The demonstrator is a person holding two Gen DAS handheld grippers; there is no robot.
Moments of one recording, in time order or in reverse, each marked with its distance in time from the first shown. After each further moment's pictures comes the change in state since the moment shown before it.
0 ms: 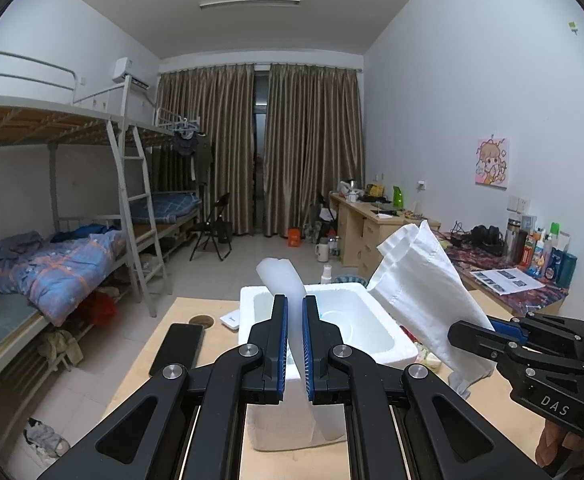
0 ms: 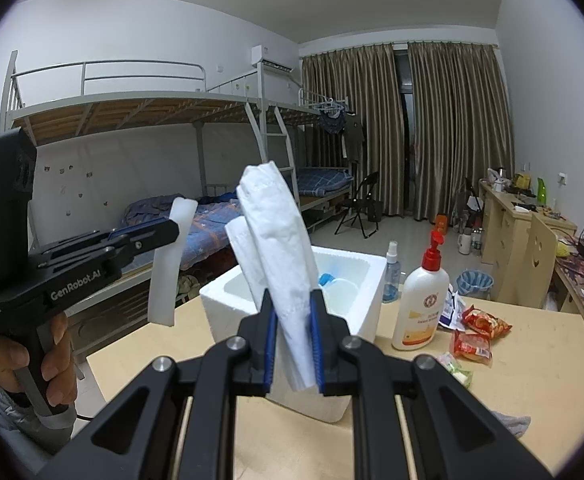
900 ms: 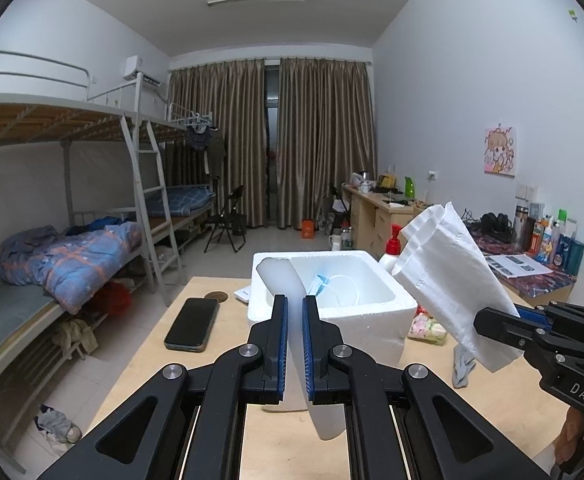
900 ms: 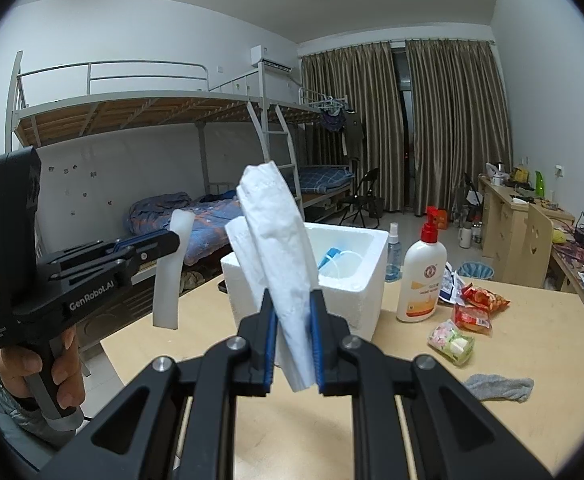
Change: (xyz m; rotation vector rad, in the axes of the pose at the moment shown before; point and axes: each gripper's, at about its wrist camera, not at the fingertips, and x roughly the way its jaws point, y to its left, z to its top) left arm -0.036 -0.006 -0.039 0.010 0.023 0.057; right arm -0.022 0.004 -0.021 0.011 0.002 0.009
